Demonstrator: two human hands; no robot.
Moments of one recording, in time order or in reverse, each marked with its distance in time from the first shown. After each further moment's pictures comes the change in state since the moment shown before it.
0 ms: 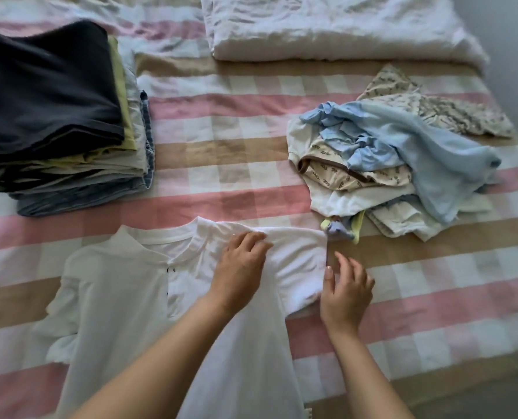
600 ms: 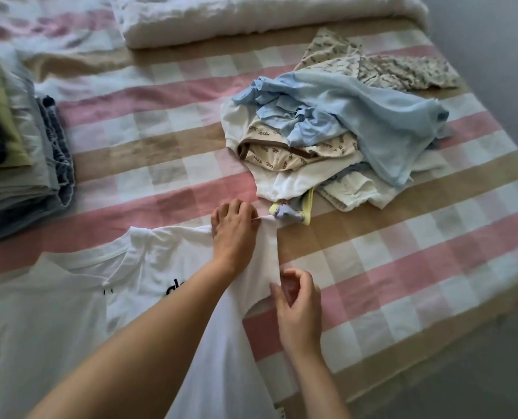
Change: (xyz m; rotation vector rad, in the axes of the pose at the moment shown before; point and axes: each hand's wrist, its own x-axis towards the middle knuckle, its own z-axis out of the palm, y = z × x) left_hand 0.080 0.037 0.072 0.024 0.026 -0.110; right_hand -0.034 0.007 -0.016 0.429 -0.154 0.217
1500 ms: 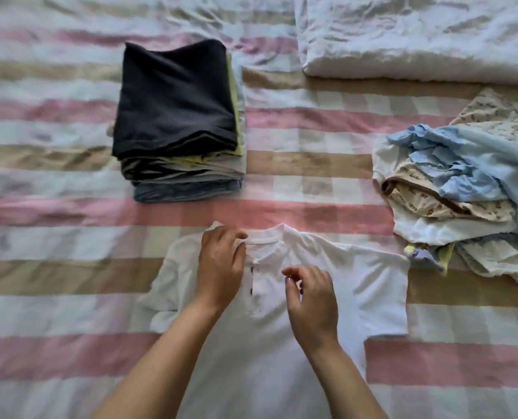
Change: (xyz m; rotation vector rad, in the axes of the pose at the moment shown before) left_hand -0.113 -0.151 -0.164 -0.202 0.335 -0.279; right_hand -0.058 -0.112 0.108 -0.201 -0.335 -0.499
